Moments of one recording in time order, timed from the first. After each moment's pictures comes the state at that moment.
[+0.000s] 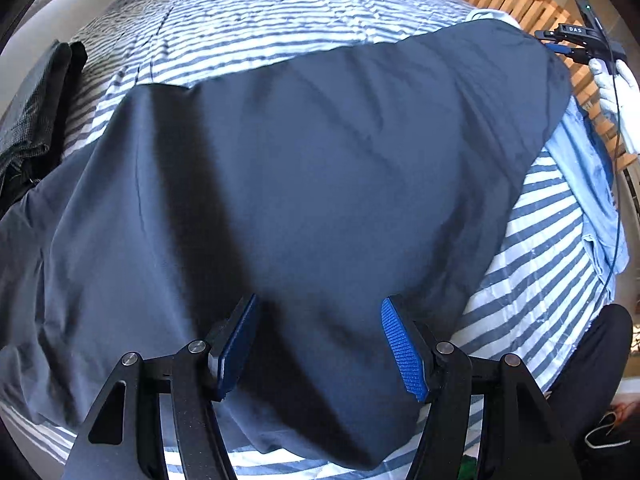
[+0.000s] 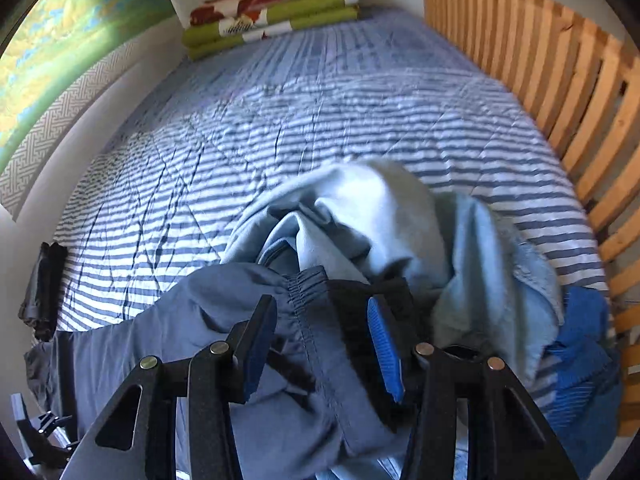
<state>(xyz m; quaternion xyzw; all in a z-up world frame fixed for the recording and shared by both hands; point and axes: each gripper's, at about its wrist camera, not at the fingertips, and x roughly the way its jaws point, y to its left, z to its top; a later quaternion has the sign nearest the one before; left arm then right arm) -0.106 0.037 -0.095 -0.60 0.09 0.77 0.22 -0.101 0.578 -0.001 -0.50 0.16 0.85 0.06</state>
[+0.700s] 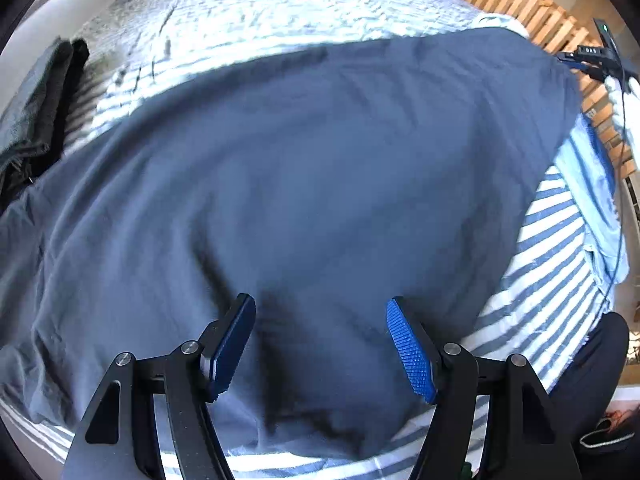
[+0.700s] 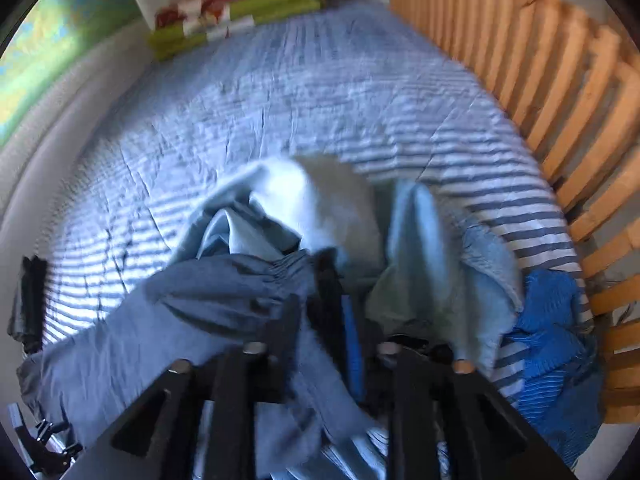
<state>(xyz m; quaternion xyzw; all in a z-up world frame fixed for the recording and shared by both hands) -0.101 0.034 -0.090 -0.59 0.08 0.77 0.22 -0.065 0.619 0.008 -0.49 0.17 0.85 0.13</state>
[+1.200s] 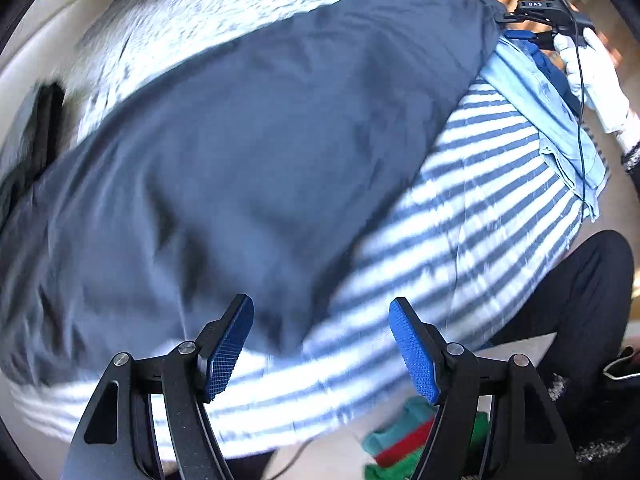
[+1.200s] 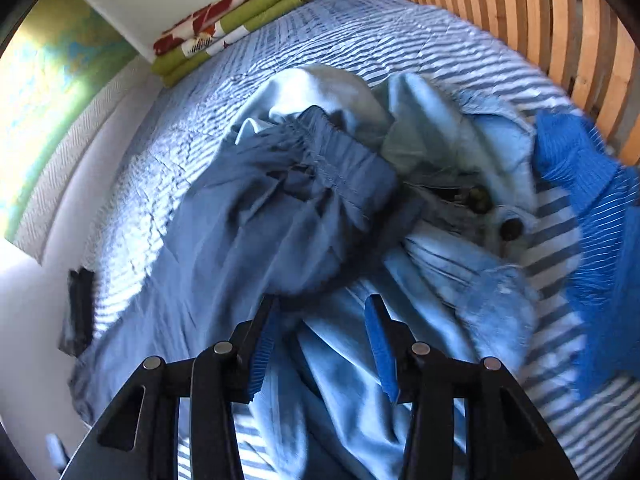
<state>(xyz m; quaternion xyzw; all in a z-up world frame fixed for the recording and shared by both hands) -0.006 0.059 -0.079 -0.59 0.15 0.75 0.26 0.015 0.581 -0.043 -0.47 0.30 0.82 0.08</state>
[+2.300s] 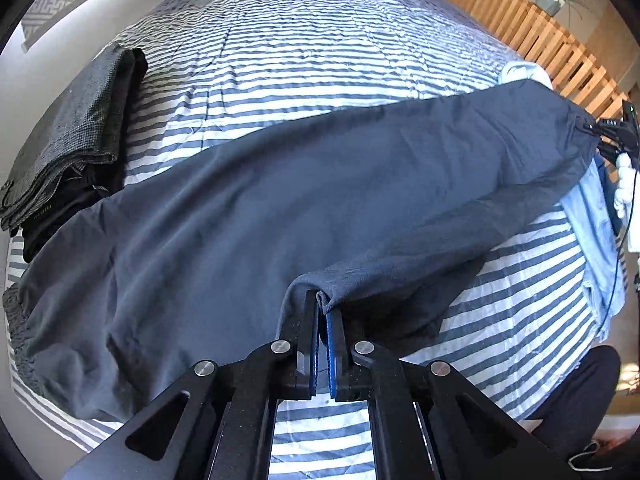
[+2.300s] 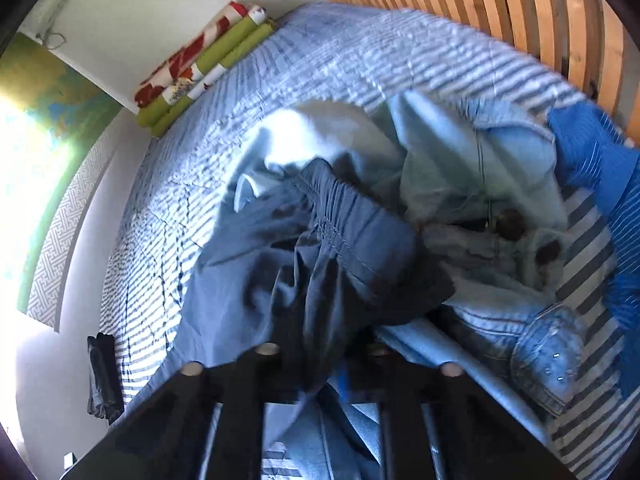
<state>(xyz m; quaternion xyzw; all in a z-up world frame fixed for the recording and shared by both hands) -0.110 -0.004 -0.037 -0.58 0.06 0.80 0.17 -0.014 0.589 -0.035 -0.42 0.37 0.82 0.12</state>
